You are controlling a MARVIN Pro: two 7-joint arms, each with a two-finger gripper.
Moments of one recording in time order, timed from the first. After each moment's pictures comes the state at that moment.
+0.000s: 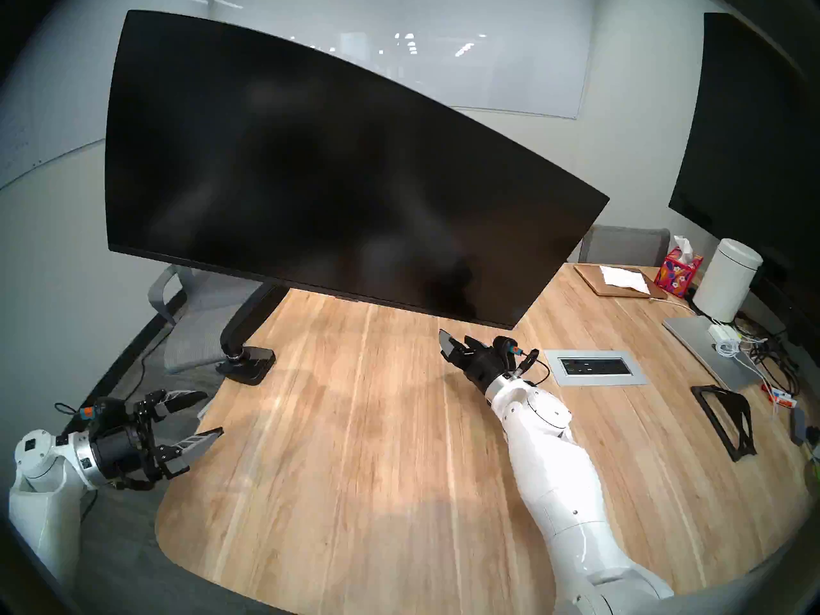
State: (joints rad) left arm 2.11 -1.00 -2.19 -1.70 -0.66 0.06 -1.27; right arm -1.32 -1.60 1.61 -1.18 0.40 0.09 0.49
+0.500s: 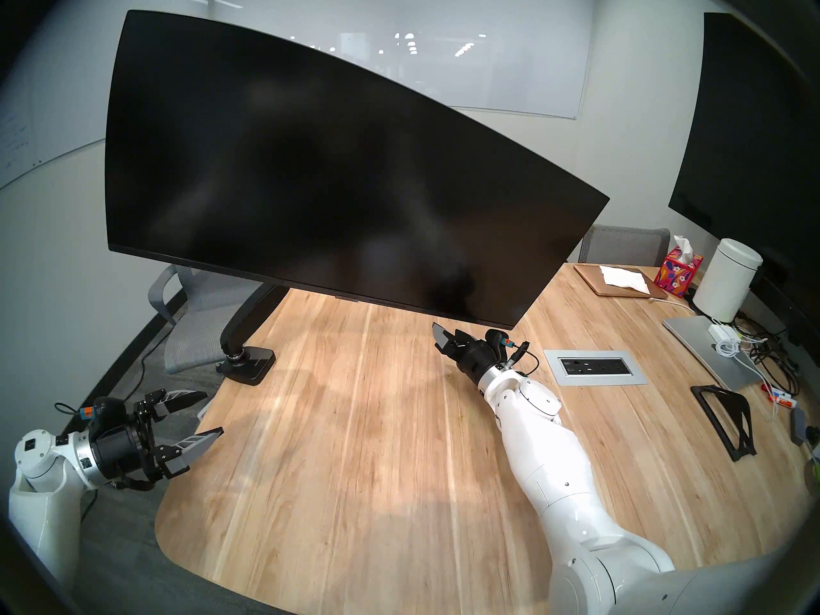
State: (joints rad) left arm 2.11 -1.00 -2.19 -1.70 -0.66 0.06 -1.27; right arm -1.20 -1.60 1.60 -0.98 0.43 0.04 0.57
